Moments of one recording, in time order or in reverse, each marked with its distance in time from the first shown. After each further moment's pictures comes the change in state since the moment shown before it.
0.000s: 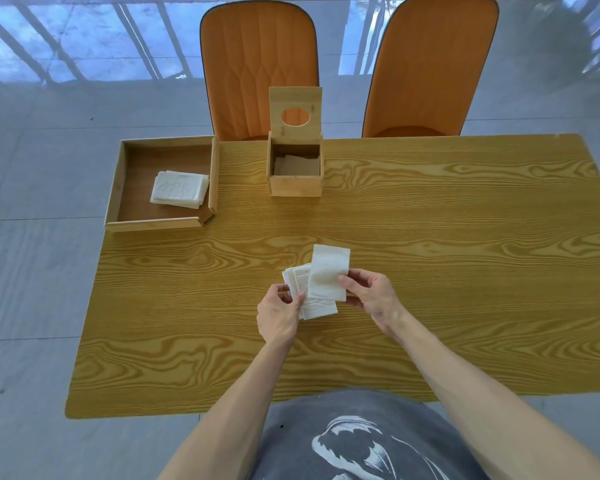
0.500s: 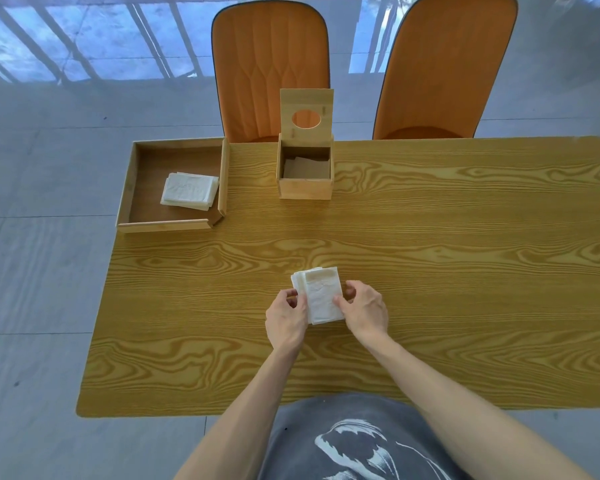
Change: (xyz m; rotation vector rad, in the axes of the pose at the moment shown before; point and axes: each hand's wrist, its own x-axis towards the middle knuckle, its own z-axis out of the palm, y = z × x) left_hand -0.001 0.001 0.002 -0.030 0.020 -0.034; right_hand 0.006 0.024 0.038 -0.982 0.348 -0.090
